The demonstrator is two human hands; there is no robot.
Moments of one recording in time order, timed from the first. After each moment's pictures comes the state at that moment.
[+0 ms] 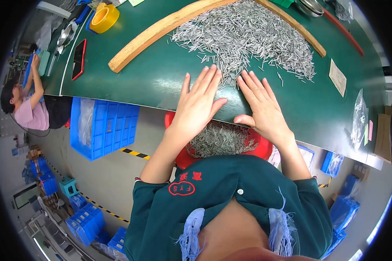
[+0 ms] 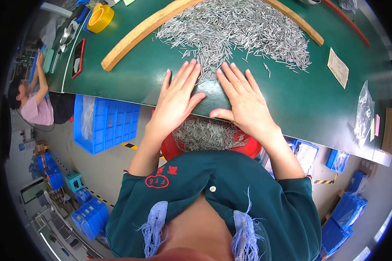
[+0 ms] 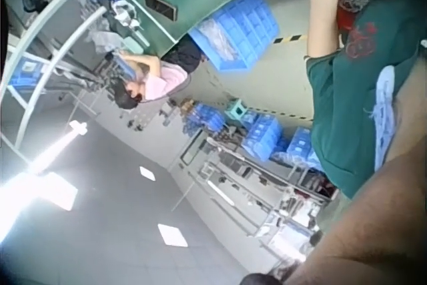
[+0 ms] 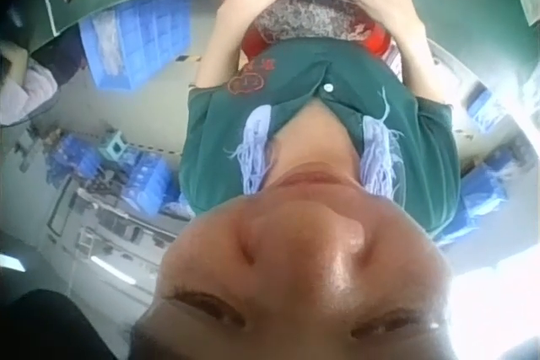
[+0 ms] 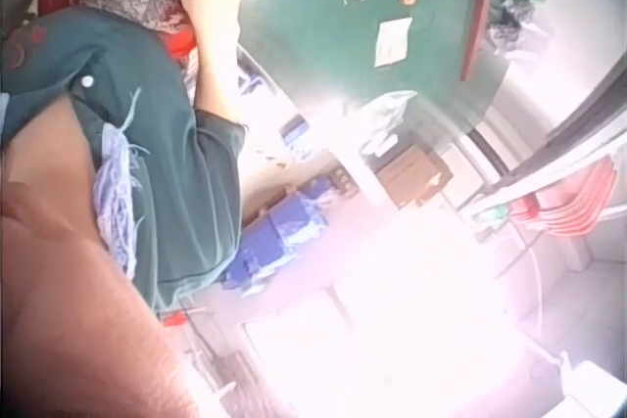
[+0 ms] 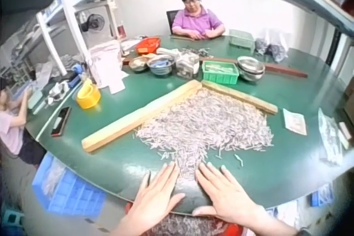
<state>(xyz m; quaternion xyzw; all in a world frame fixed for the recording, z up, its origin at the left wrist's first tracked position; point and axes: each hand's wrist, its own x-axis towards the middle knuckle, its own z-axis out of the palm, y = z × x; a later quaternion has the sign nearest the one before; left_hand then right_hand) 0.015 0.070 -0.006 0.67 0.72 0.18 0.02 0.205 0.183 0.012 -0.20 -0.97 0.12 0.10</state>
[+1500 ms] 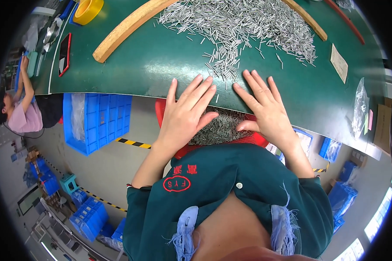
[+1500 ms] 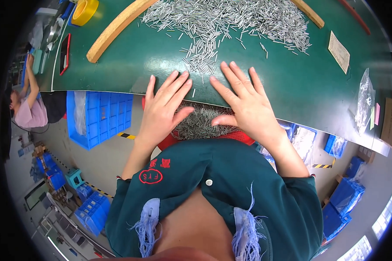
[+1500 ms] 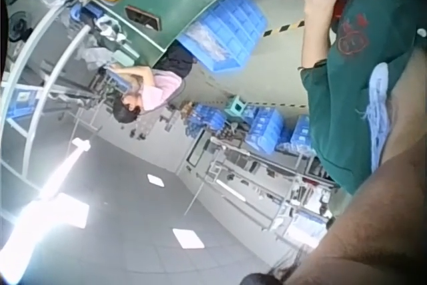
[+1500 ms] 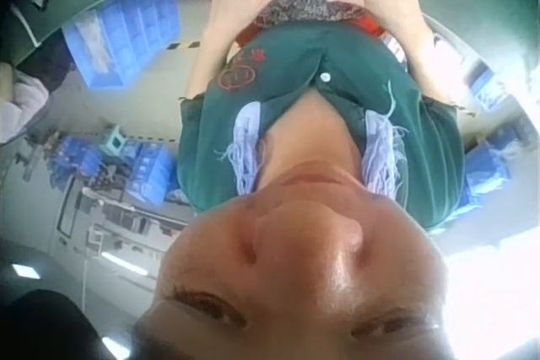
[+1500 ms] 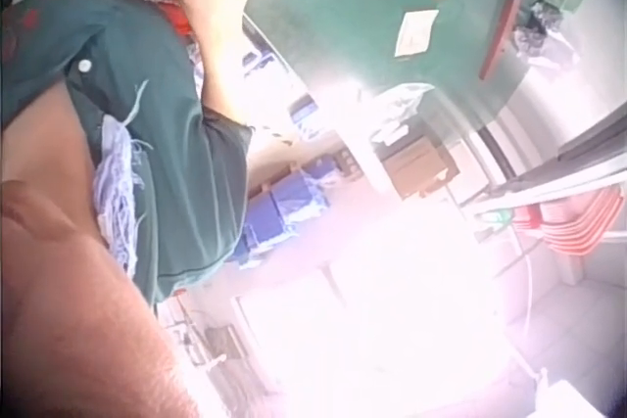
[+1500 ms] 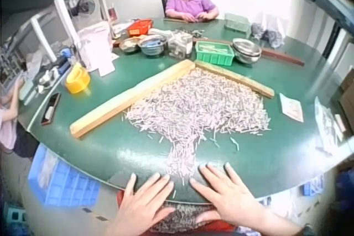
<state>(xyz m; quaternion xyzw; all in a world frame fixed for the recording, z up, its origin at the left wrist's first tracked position) 0.027 0.020 0.006 0.69 0.70 0.21 0.04 0.234 0.162 0.024 -0.21 -0.97 0.12 0.06</state>
